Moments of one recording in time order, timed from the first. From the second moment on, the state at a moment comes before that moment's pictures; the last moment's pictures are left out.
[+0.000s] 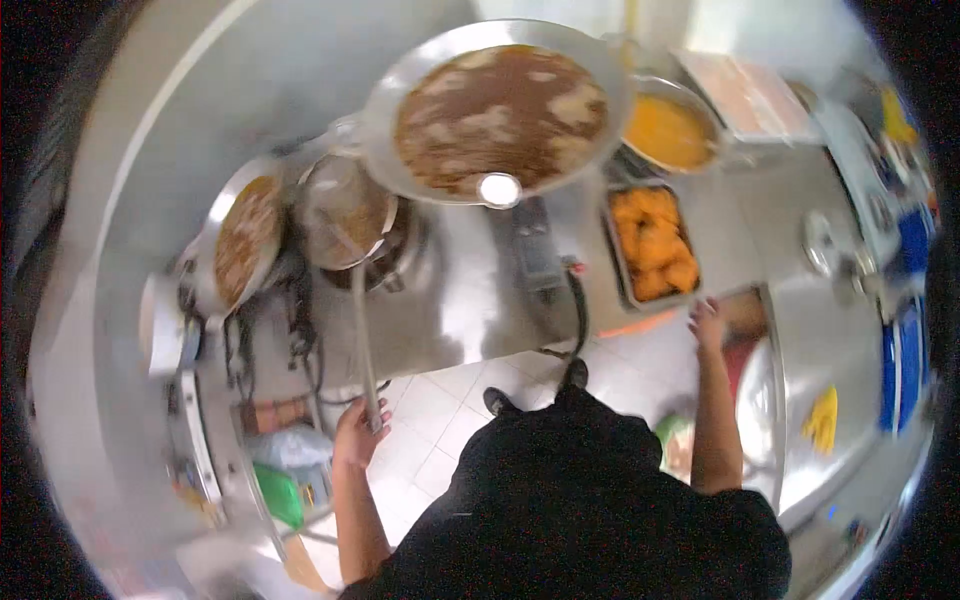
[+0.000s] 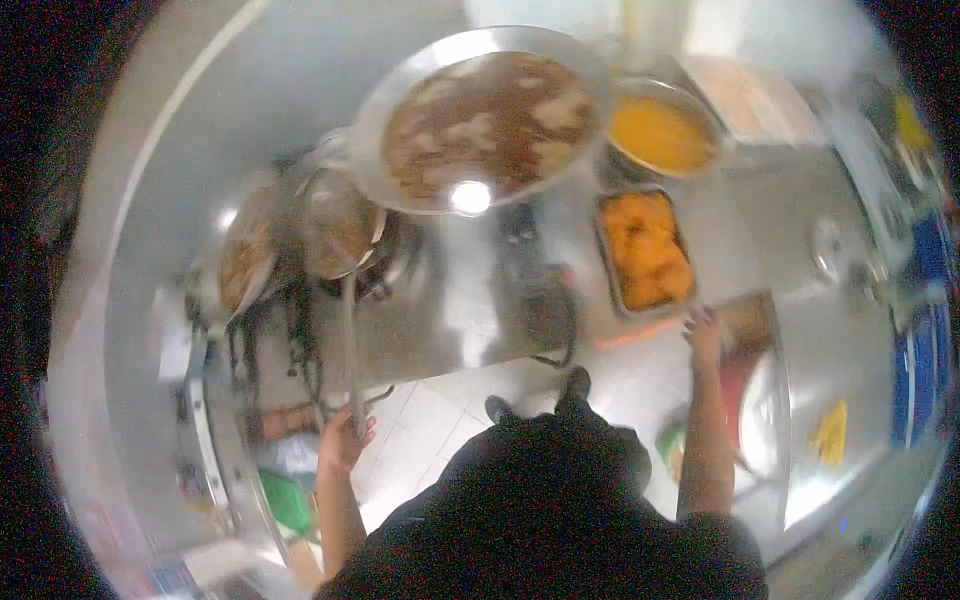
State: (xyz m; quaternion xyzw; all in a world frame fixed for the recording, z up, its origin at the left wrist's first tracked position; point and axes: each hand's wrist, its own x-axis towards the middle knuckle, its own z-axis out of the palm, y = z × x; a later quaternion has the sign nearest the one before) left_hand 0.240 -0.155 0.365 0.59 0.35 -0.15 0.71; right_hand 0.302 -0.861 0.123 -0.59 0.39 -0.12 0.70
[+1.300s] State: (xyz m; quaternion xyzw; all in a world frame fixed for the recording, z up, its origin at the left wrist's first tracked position) left_hand 0.232 -0.382 0.122 0.56 0.16 -0.29 0.76; right_hand 0.156 -0.767 0.099 -0.32 0.37 -0.07 0.87
